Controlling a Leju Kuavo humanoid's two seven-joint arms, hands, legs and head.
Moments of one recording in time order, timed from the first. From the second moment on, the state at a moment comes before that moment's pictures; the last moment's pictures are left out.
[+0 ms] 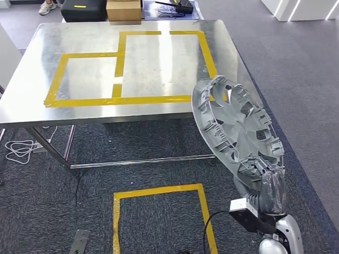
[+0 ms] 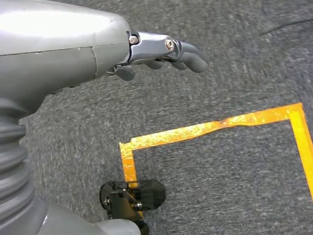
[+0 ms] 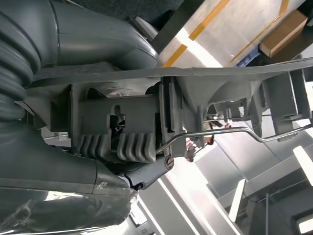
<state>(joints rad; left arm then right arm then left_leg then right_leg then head) -0.10 -0.14 0.59 -0.21 -0.72 0.27 -0.33 0.22 -0.09 -0.06 -1.77 0.72 -0.42 -0.39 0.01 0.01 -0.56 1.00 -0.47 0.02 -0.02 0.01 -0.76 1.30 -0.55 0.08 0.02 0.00</state>
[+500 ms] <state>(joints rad) -0.10 -0.14 0.59 -0.21 -0.72 0.27 -0.32 0.22 -0.09 -0.06 -1.77 0.74 -0.42 -0.39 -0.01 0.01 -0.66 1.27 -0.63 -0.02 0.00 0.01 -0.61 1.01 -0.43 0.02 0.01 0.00</state>
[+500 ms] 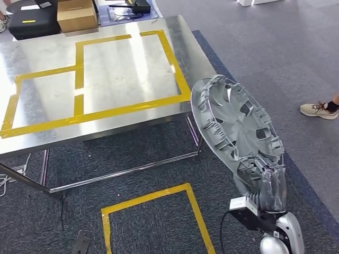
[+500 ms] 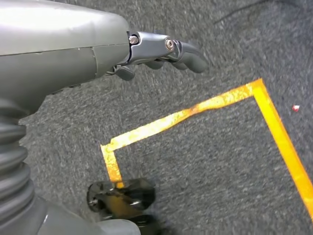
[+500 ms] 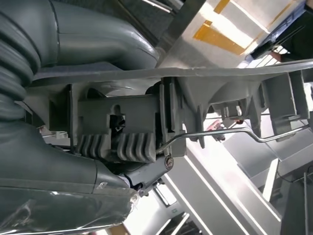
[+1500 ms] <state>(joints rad) -0.10 -0.14 0.59 -0.21 -0.72 0.27 -0.32 0.22 -0.10 -0.04 -1.74 0.79 -0.42 -0.38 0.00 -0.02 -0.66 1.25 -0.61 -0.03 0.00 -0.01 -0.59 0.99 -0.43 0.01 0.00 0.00</state>
